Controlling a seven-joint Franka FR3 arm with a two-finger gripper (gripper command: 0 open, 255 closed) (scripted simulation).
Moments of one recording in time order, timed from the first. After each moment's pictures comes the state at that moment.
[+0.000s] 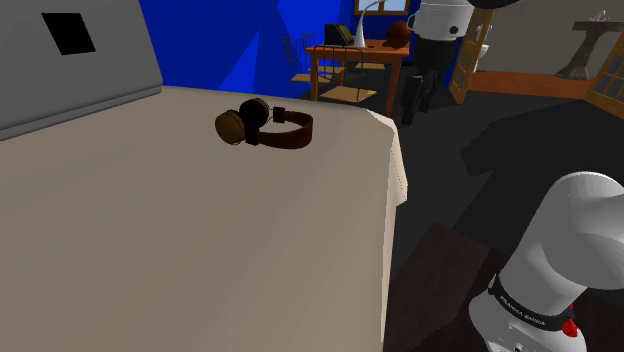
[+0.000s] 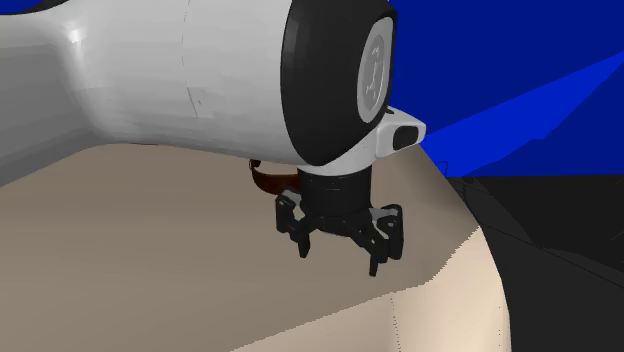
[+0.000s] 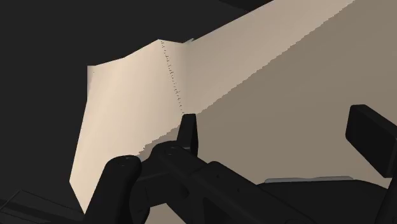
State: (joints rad) arm 0.01 -0.77 -0.03 -2.37 -0.08 1.67 -0.01
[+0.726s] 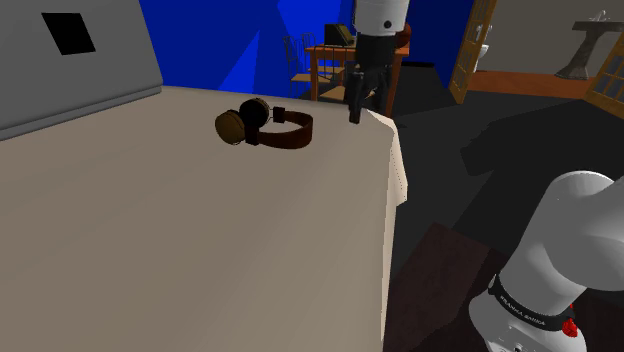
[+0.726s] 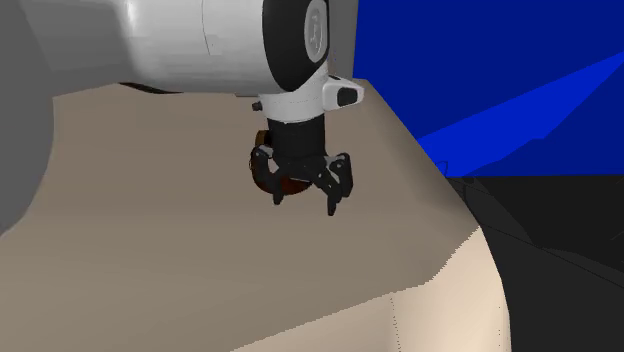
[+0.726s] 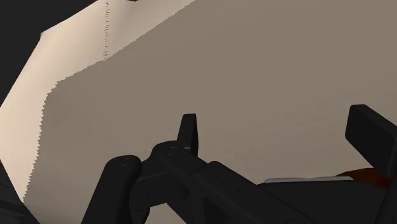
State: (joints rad) arm 0.06 -0.48 0.08 -2.16 -0.01 1.71 0.11
